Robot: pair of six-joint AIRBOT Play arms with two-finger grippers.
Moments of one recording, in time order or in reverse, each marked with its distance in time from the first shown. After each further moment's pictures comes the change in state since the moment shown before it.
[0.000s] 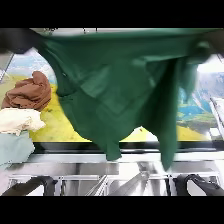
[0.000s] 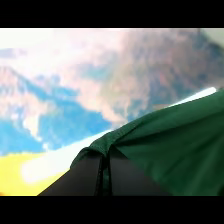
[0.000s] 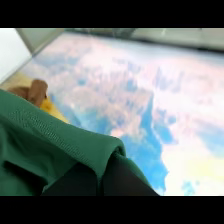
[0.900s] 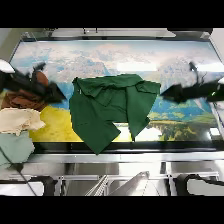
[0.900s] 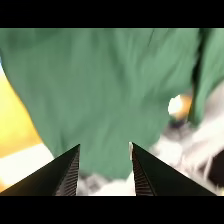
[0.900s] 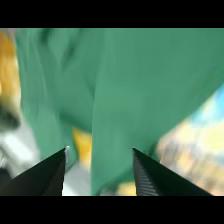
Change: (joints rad) left arm 0.196 -0.421 -0.240 0.019 -0.324 -0.038; right arm -0.087 -0.400 -0.321 -0.049 0.212 0.064
